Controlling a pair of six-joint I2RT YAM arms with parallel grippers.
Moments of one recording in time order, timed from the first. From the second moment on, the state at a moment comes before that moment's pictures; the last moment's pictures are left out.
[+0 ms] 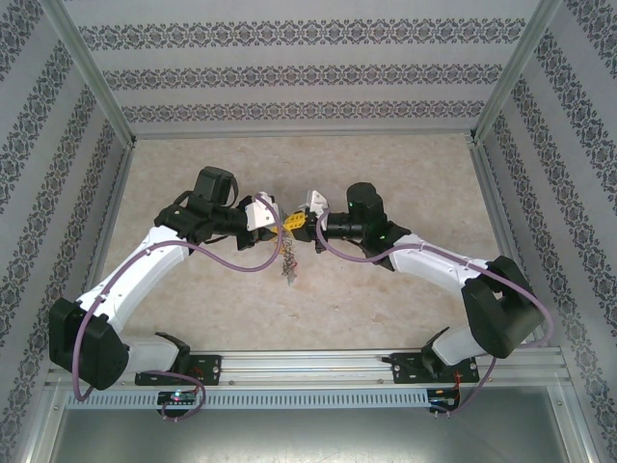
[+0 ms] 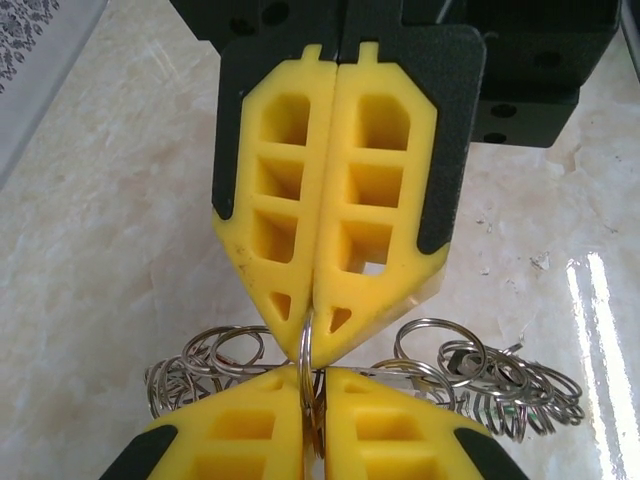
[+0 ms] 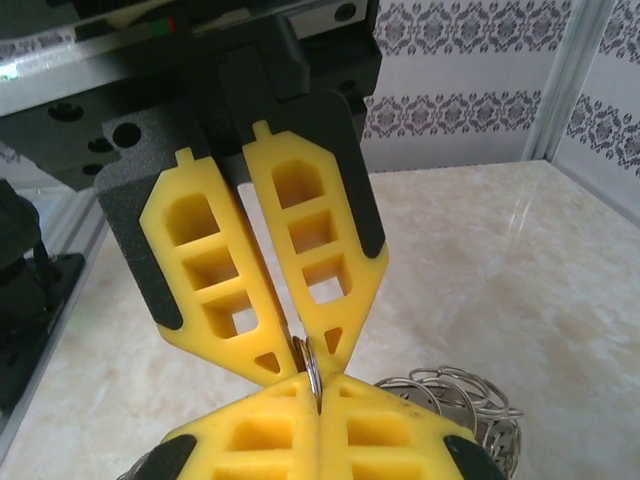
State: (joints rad) left arm -0.39 1.29 1.09 -0.58 0.66 0.82; right arm 0.62 1.47 0.85 0.40 -0.77 -0.15
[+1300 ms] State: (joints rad) left arm -0.27 1.19 0.96 -0.40 0.82 0.63; right arm 0.61 1.49 0.78 0.79 -0.77 0.09
